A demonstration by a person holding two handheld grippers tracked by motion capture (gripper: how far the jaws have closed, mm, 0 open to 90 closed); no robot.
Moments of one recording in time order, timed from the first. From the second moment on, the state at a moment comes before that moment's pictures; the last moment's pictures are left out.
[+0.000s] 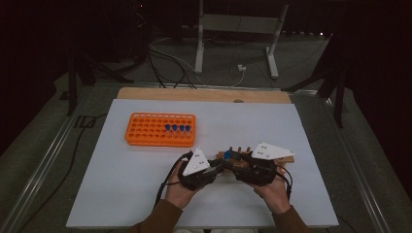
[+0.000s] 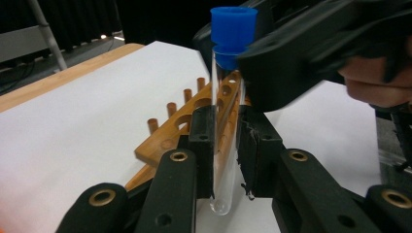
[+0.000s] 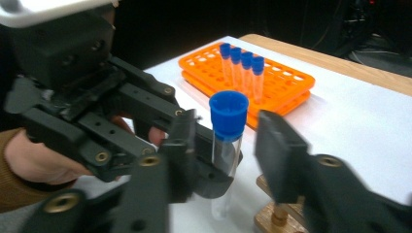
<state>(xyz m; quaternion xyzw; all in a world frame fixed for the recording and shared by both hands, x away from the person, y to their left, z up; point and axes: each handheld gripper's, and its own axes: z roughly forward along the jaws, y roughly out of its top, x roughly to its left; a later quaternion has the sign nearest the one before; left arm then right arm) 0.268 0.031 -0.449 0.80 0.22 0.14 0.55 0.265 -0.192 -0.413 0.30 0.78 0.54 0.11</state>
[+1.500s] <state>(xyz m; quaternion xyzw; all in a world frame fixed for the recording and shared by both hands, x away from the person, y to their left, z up) 0.291 0.105 -0.434 0.74 0.32 0.20 0.56 0.278 -0.224 -0.409 0.35 0.74 0.56 0.16</state>
